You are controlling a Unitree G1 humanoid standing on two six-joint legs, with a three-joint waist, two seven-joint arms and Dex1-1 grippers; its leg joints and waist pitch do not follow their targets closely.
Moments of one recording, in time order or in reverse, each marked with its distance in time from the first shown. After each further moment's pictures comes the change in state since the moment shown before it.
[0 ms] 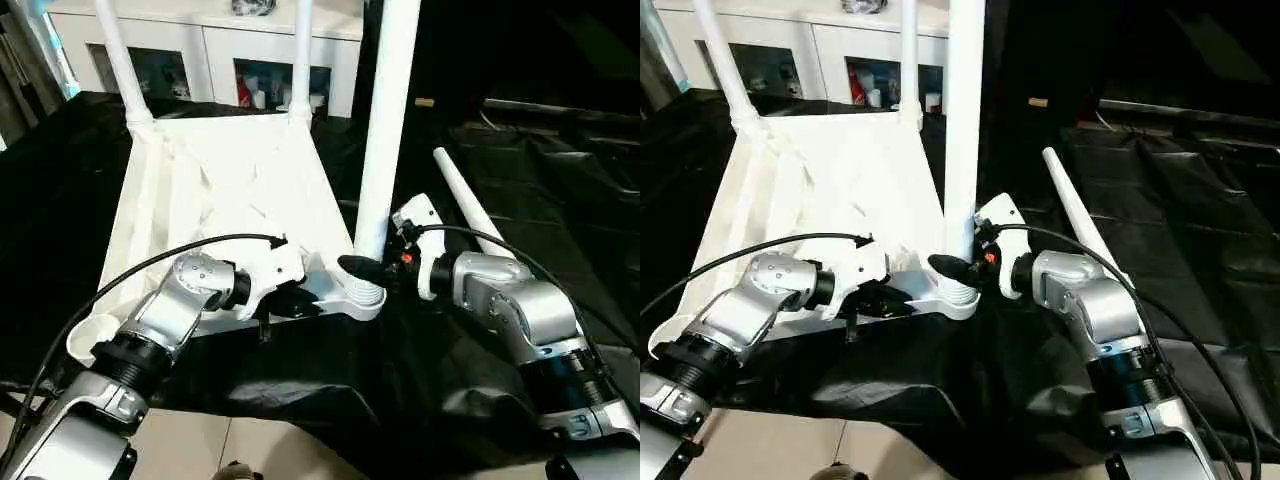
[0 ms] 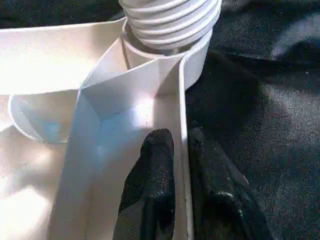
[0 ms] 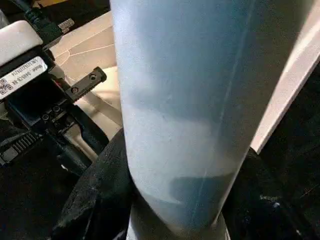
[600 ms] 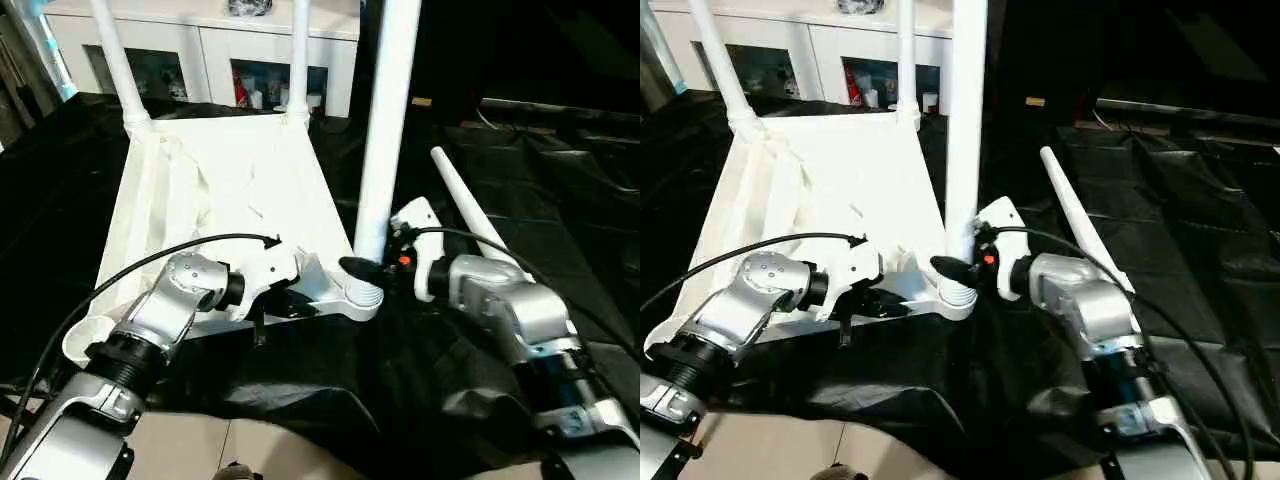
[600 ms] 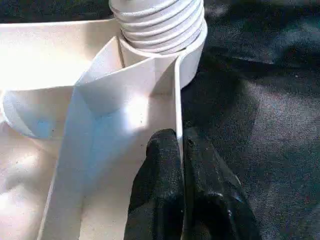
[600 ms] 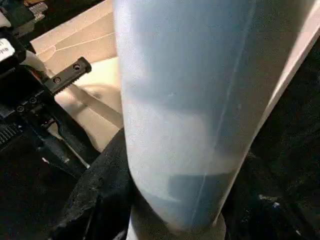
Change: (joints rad) left arm 0.011 0.008 0.024 -0.001 -0.023 0.007 -0.048; right arm -0.009 0.025 0.001 0.070 -0.022 -0.029 -0.016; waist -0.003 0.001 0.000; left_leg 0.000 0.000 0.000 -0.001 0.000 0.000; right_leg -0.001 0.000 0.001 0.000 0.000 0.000
